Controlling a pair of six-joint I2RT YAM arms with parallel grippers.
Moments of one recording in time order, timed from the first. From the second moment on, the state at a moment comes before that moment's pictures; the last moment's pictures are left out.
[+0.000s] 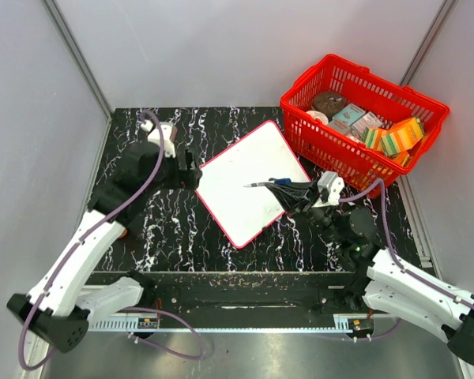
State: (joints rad) left arm -0.48 0.97 1.13 -0.66 -0.08 -0.31; right arm 0.83 0.77 0.48 0.70 -0.09 0.06
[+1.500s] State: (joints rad) left arm -0.30 2.16 2.14 -1.06 0.76 0.15; right arm 0.83 0.57 0.48 0.42 -0.07 0.01
